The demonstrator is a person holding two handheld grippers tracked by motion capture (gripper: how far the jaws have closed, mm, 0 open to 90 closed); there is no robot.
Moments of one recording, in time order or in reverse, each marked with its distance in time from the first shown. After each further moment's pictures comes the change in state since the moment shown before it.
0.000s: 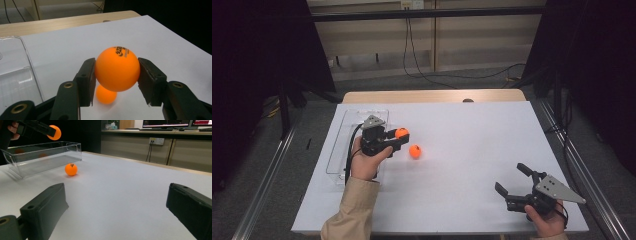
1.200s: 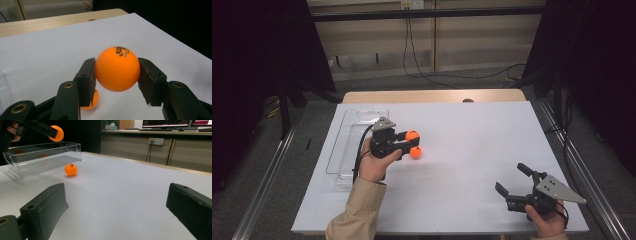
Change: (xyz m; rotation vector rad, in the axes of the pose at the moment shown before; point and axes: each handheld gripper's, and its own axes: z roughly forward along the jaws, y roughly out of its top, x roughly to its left) left arm -0.020 0.001 0.012 0.014 -0.071 0.031; right arm 0.000 0.000 -0.001 0.000 -0.001 -0.001
